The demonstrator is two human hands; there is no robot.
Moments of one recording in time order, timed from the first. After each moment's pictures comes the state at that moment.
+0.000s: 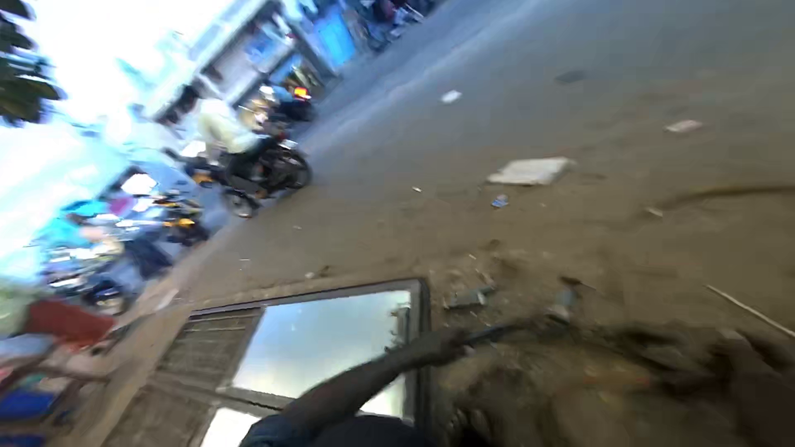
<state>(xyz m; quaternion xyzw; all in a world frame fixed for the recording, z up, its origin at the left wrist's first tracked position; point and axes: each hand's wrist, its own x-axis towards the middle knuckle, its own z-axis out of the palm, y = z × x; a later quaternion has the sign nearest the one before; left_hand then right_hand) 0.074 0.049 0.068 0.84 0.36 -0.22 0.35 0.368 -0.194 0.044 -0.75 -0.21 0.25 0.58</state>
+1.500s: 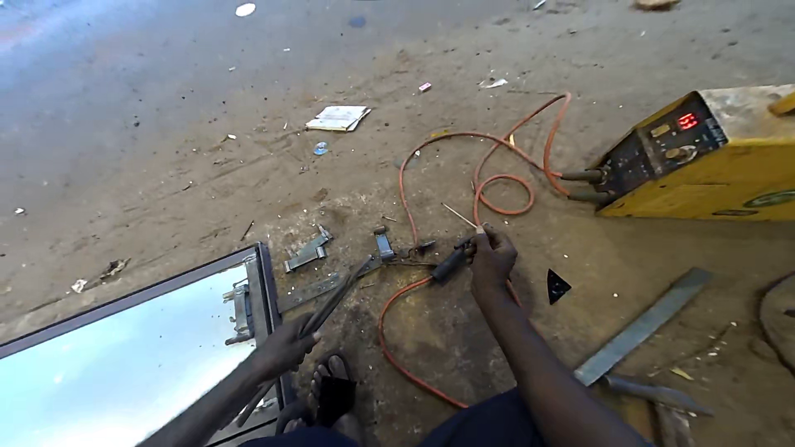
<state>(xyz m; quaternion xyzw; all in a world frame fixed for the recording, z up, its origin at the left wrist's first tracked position) 0.052 0.011 0.037 0.74 0.39 -0.25 0.49 0.423 -0.202 -0.048 -0.72 -0.03 0.10 0.68</state>
